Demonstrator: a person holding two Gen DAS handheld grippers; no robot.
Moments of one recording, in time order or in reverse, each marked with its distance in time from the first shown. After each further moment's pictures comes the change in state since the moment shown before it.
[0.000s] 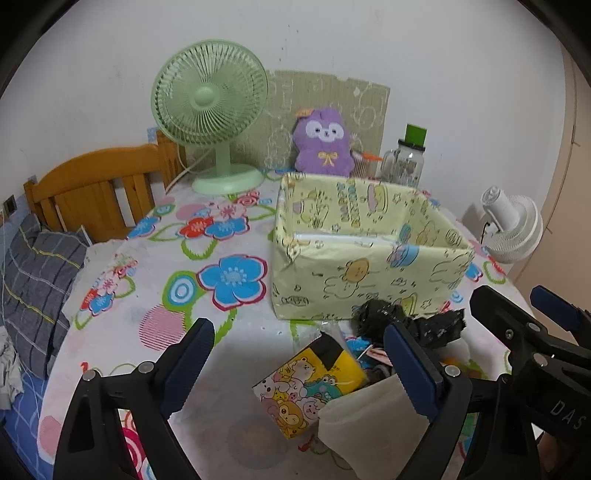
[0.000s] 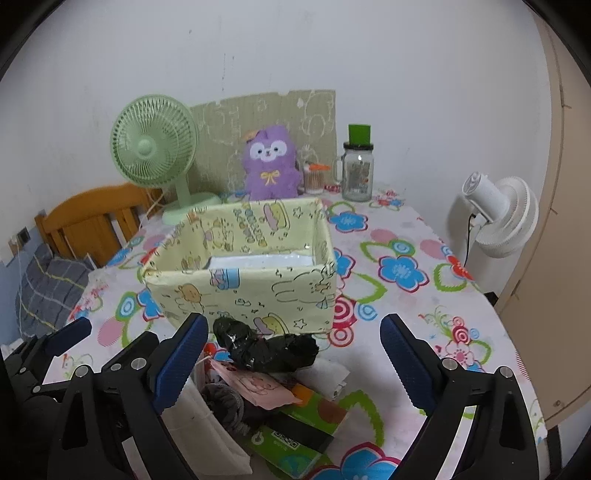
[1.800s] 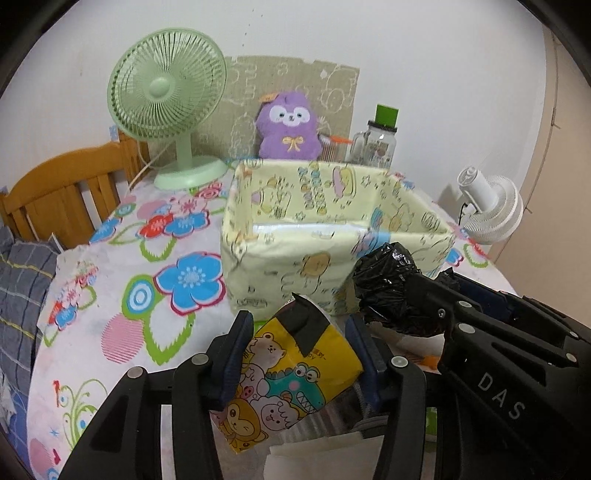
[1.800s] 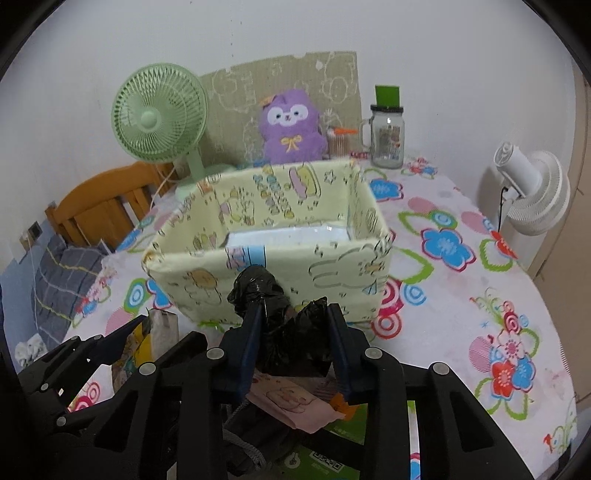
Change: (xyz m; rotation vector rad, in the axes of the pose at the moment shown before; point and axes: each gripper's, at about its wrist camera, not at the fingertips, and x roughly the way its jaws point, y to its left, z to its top) left arm 0.015 -0.019 0.008 0.069 0.034 -0.095; right arm 0.034 0.012 0.005 0.033 0.084 0.088
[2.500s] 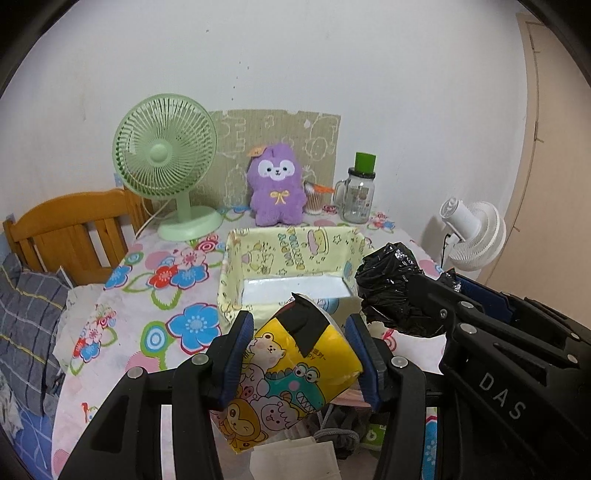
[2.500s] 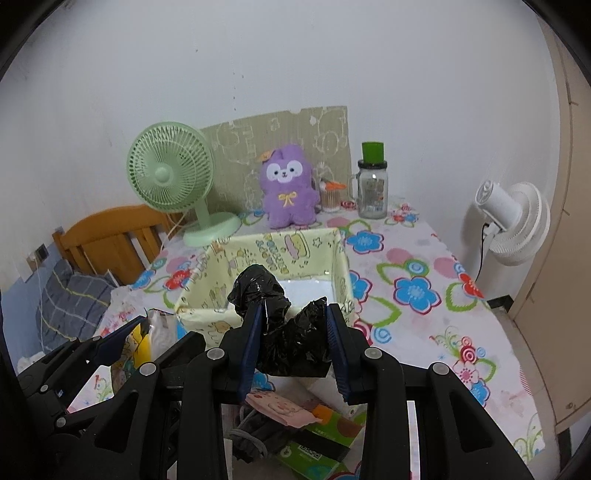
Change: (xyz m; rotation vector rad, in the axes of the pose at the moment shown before) left arm -0.058 -0.024 0.027 0.028 -0.127 -0.001; right arm -0.072 -0.006 0.027 -0.004 -0.135 -0.009
